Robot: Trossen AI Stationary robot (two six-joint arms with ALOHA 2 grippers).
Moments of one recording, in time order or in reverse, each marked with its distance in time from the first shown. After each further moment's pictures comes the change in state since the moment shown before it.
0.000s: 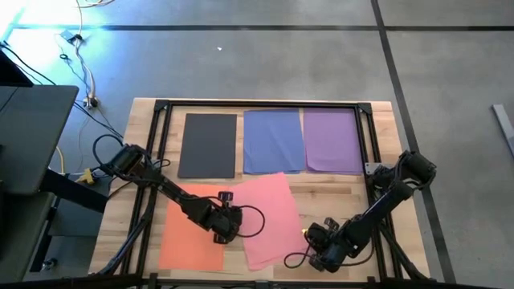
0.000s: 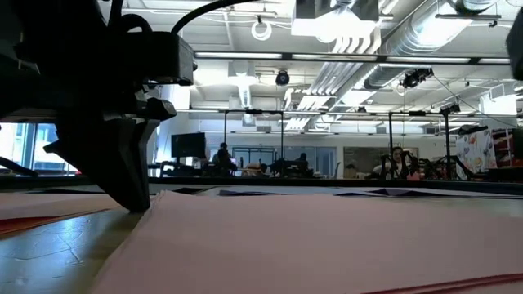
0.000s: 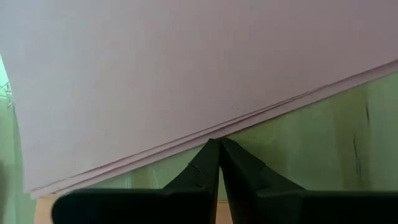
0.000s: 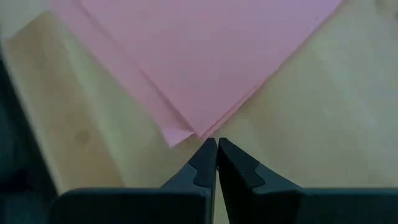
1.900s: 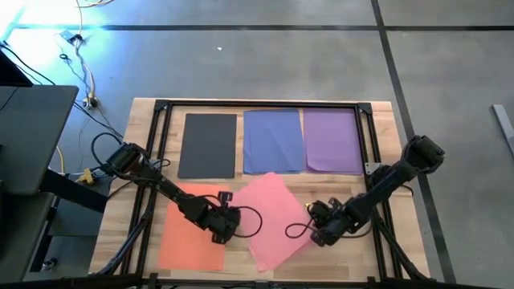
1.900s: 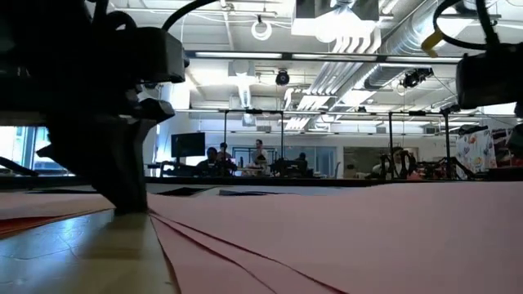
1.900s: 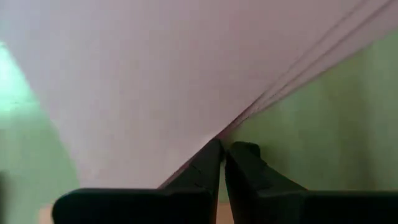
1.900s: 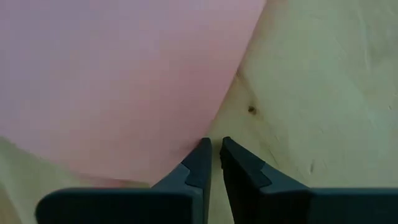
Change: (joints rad) left arm 0.001 -0.042 -0.051 0.044 -0.069 0.058; right arm -0.128 -0.193 -0.233 -0.004 -0.007 -0.034
